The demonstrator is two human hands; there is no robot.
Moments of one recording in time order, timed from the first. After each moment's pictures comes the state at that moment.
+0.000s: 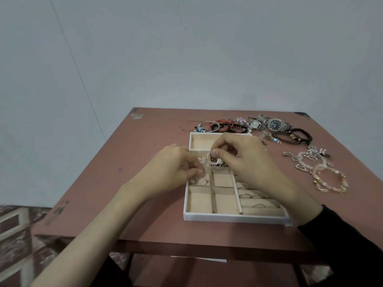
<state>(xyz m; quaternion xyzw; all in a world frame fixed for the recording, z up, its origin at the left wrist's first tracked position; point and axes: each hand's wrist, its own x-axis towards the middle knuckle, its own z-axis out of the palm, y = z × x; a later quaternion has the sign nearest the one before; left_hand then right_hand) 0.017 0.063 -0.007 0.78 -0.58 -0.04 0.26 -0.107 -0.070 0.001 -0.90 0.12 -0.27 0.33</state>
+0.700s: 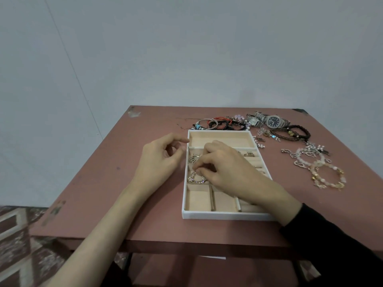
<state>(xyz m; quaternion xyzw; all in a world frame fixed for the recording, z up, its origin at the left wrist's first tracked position) 0.022 0.062 -0.023 0.76 -0.42 0.01 0.50 -0.092 -0.056 -0.016 -0.97 0.04 -0.19 0.15</state>
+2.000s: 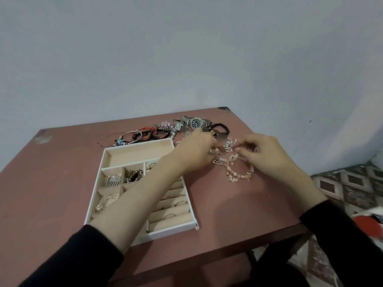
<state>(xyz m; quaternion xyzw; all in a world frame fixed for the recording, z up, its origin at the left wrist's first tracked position) -0.078 -0.141 -0.012 0.68 -0.72 0.00 0.13 -0.250 -0.210 -0.018 -0.87 0.35 -0.28 0.21</state>
